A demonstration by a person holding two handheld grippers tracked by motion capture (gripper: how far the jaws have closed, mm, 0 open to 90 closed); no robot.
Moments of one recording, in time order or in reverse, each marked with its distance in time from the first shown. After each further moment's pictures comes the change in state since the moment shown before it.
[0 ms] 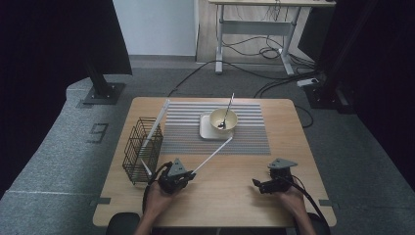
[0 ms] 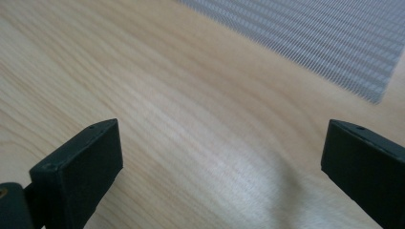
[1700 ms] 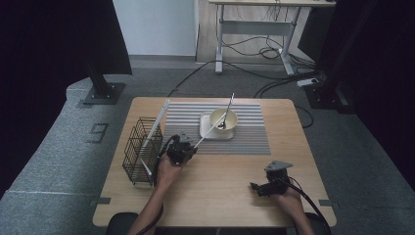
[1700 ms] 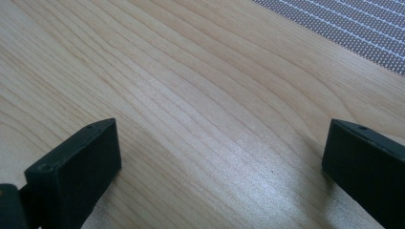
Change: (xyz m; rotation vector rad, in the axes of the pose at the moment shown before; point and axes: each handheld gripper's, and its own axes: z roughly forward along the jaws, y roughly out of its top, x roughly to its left) left arm 0.064 0.058 0.049 0.088 0.131 -0.126; right arm 0.003 -0.007 0.012 0.054 0.026 -0.005
